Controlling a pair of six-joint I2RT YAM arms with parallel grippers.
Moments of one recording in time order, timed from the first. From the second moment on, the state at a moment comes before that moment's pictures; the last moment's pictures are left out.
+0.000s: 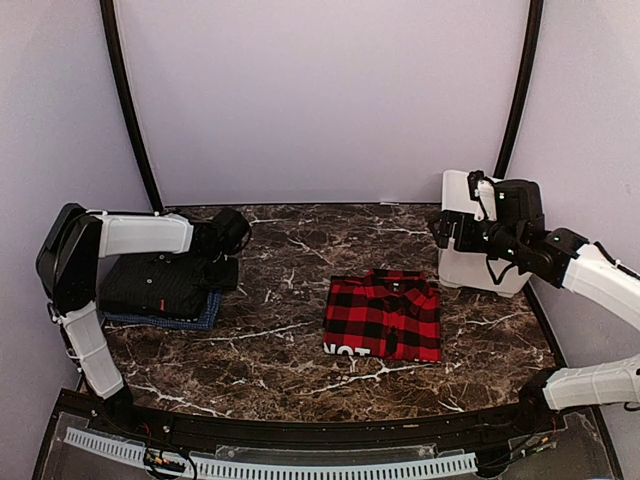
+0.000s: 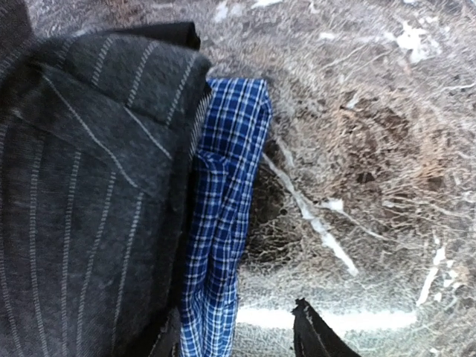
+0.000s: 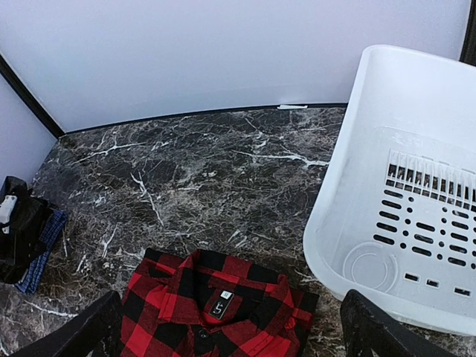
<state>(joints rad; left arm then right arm) -0.53 1.80 1.23 -0.73 -0.36 -0.60 0.51 1.05 0.89 -0.30 0.13 0.35</state>
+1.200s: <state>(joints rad) -0.63 1.99 1.40 -0.77 -0.35 -0.62 0.51 1.08 0.89 -0.33 0.07 0.34</state>
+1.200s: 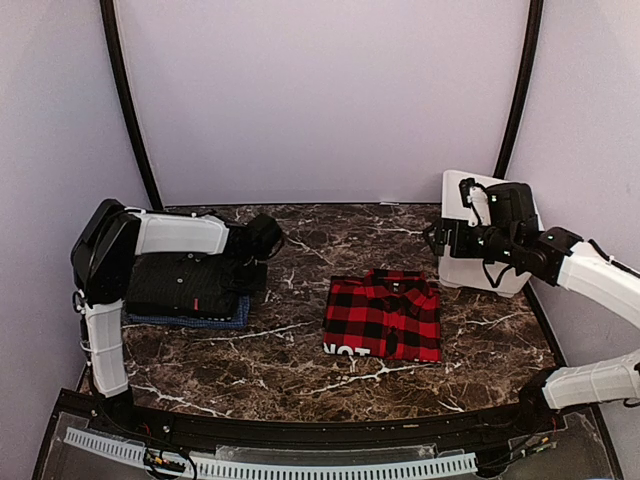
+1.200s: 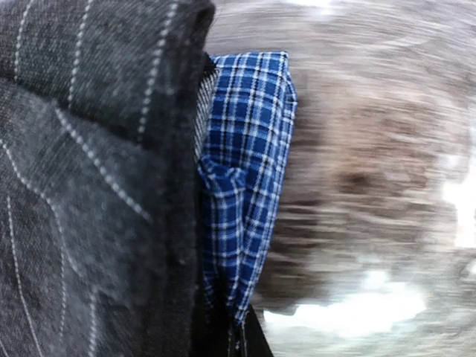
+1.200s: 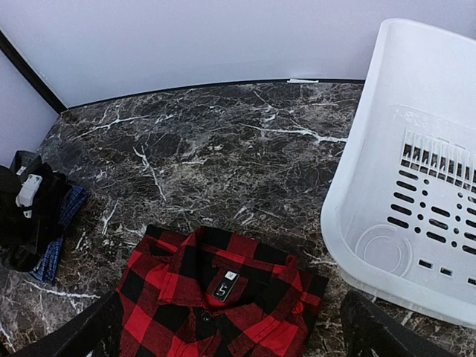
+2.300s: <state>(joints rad) -0.83 2.15 1.69 -0.70 -0.12 -0.74 0.51 1.16 0.76 -0.35 0.05 0.43</state>
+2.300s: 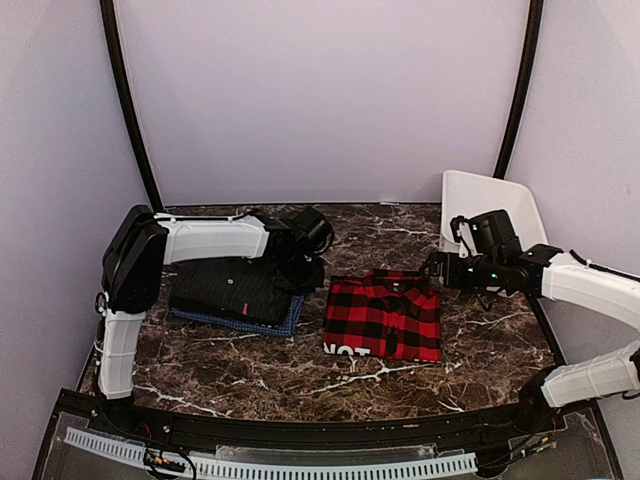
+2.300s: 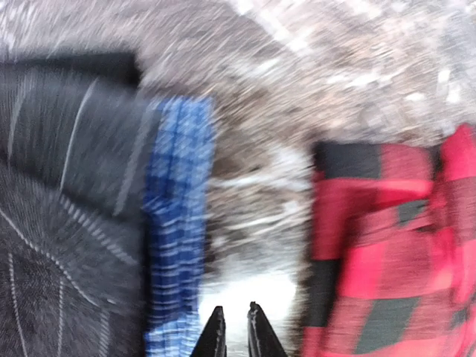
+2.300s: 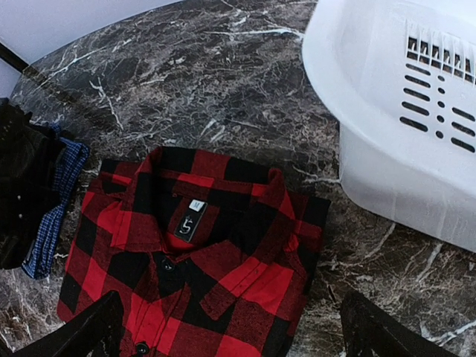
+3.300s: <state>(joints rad) -0.86 2.10 1.50 -0.49 0.21 -0.69 0.51 1.35 0.58 -0.25 0.04 0.60</state>
